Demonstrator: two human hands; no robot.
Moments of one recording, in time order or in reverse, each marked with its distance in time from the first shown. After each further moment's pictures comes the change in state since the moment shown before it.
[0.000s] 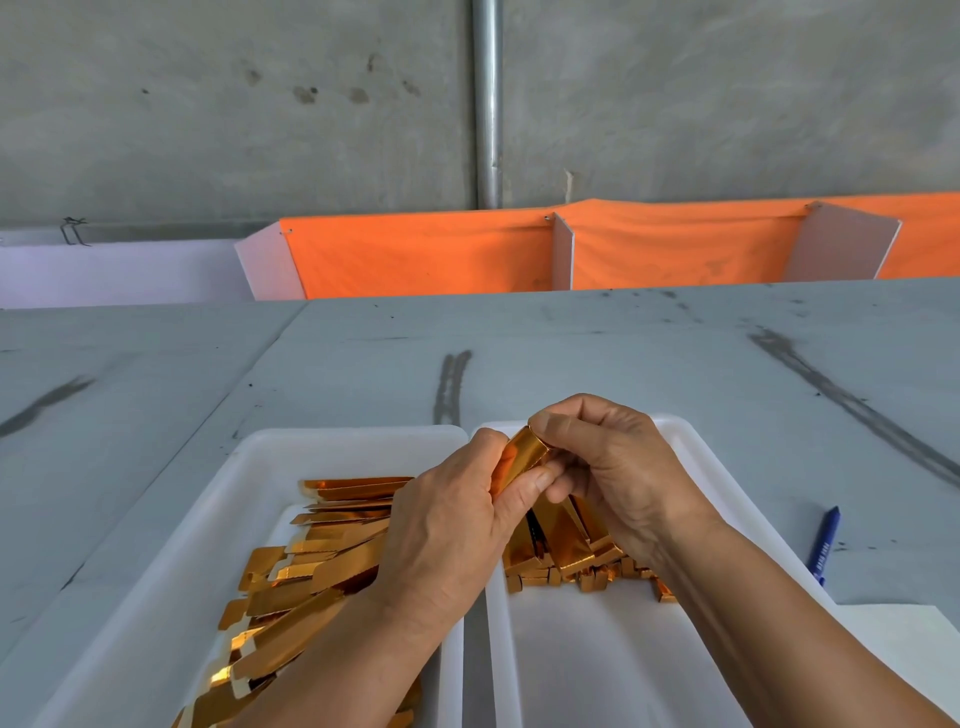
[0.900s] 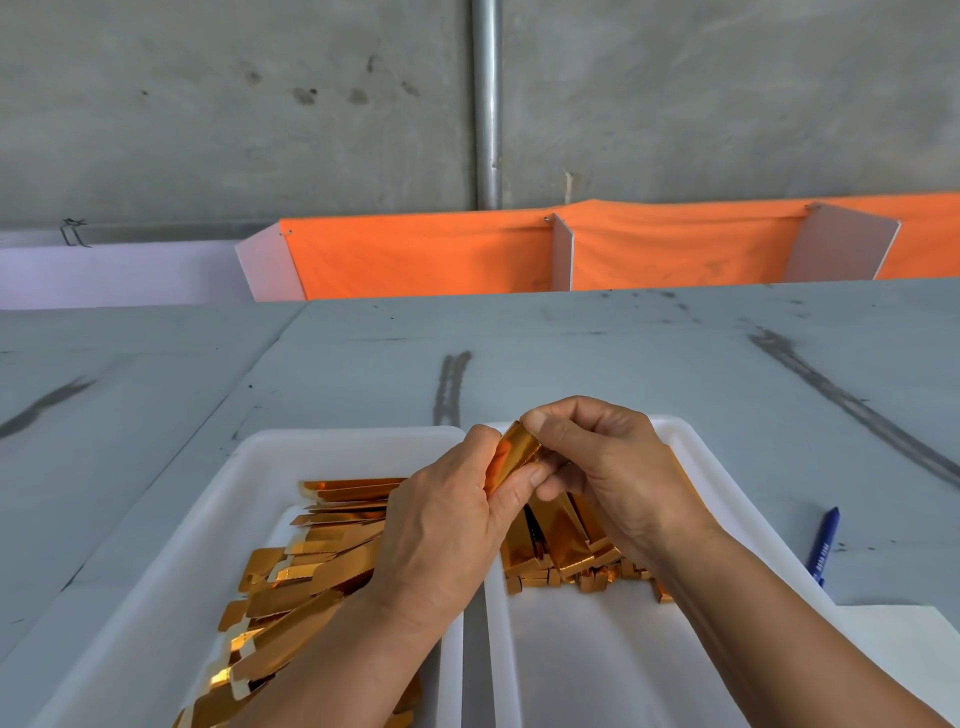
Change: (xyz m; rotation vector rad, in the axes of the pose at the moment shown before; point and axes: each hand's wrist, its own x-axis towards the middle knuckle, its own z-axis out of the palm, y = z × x) left_hand 0.001 -0.003 0.001 -0.005 0.024 -0.006; right_hand -0.002 0.003 0.001 -0.081 -0.031 -0.086
